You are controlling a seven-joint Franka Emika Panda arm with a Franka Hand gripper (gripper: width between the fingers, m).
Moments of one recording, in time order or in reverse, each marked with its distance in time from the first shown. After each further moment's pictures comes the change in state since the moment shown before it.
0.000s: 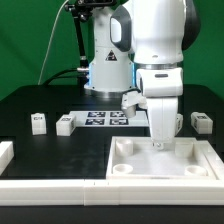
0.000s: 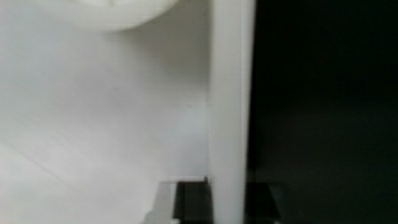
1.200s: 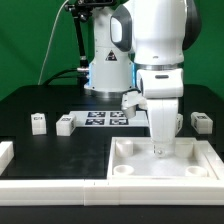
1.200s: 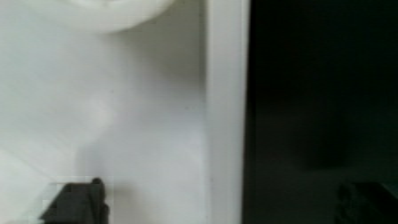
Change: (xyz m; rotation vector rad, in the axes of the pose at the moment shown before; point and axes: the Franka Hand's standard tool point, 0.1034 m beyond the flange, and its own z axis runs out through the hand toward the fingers) arm 0.000 0.000 0.000 0.009 -0.005 0.000
